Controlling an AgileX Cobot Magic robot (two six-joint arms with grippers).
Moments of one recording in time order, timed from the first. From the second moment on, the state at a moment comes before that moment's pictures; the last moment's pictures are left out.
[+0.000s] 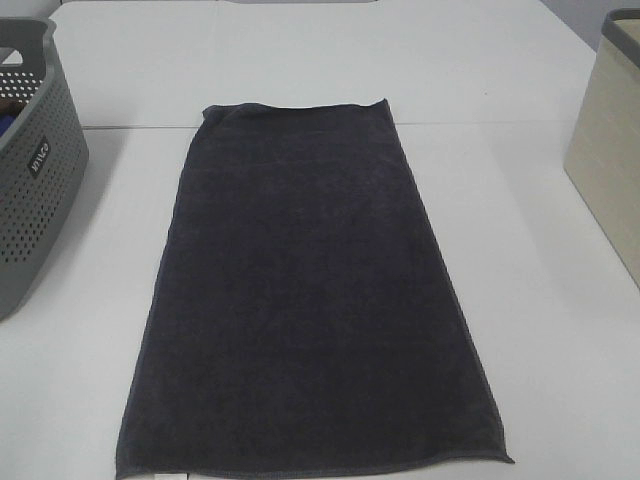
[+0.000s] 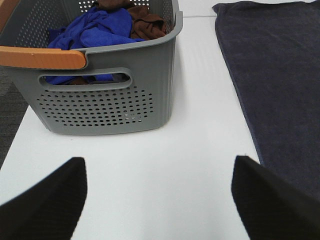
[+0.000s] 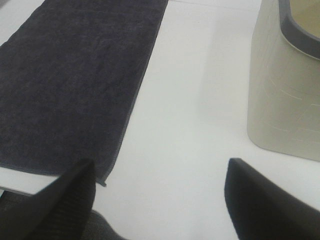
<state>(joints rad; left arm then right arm) 0.05 0.00 -0.51 -0.01 1.06 0.00 0.13 0.00 -0.50 0.05 1.08 -0.09</state>
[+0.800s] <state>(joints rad) 0.05 0.00 -0.51 -0.01 1.05 0.00 0.13 0.00 -0.50 0.05 1.06 -0.08</state>
